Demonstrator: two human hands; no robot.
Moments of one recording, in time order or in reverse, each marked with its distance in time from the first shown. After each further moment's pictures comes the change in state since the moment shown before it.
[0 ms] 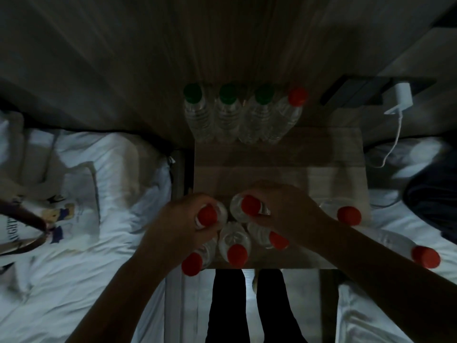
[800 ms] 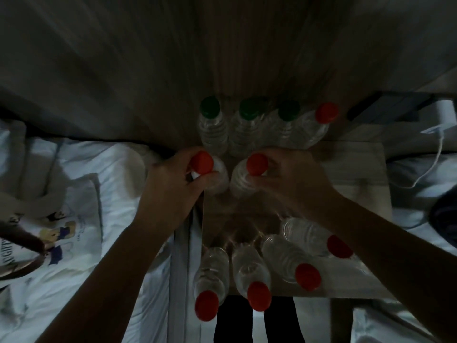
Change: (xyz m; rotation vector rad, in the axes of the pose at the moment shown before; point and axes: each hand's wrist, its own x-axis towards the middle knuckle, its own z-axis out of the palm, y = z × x) left_hand 0.080 -0.024 -0.041 0.023 0.385 -0.035; right_hand 0.080 -0.001 -0.030 0.223 0.321 0.042
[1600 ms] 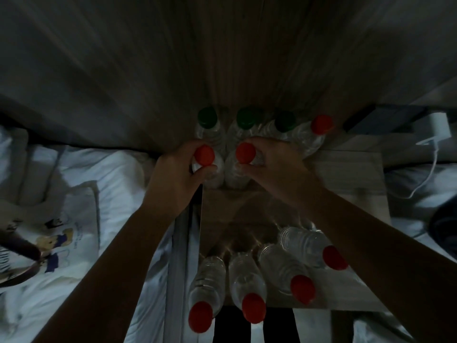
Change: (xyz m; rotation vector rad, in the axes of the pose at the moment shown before) left_hand 0.035 -0.017 0.018 -0.001 -0.051 0.065; right_hand 0.035 0.001 0.005 -0.035 0.063 -0.062
